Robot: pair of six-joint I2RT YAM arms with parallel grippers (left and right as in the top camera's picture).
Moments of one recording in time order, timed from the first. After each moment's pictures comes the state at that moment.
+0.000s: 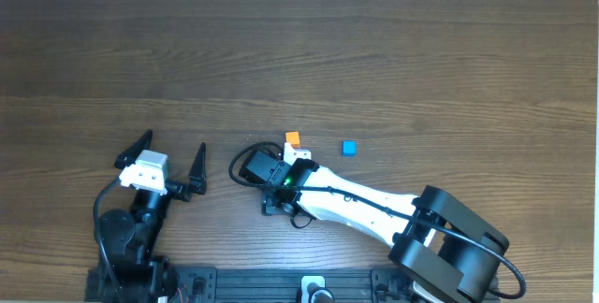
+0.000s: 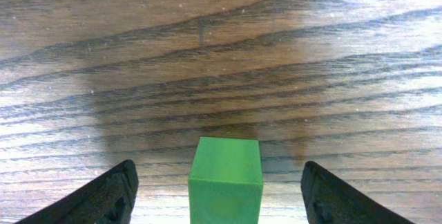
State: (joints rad) left arm 0.03 0.01 0.01 -0.06 0.25 0.00; right arm 1.01 1.74 0.98 -0.69 0.02 1.04
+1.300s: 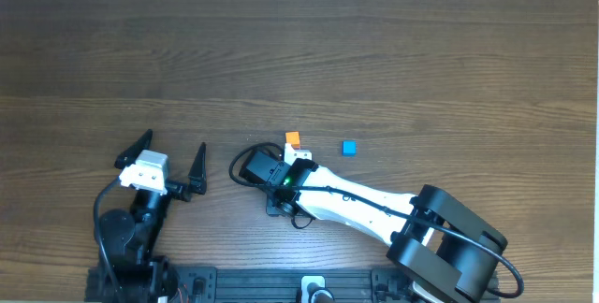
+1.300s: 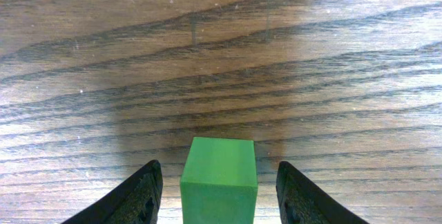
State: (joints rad) left arm 0.03 0.01 0.01 -0.06 0.25 0.00; right arm 1.01 1.75 0.98 -0.69 0.02 1.04
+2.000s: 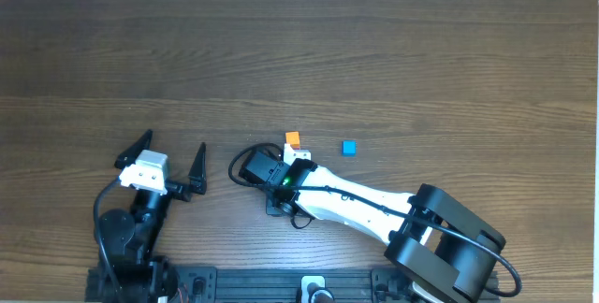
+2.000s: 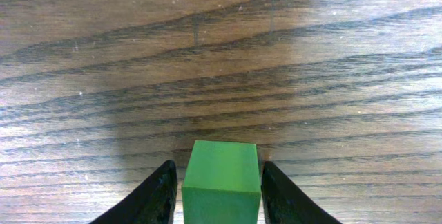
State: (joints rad) left arm 0.03 0.01 0.01 -0.06 0.25 0.00; right arm 1.01 1.75 0.98 -0.69 0.02 1.04
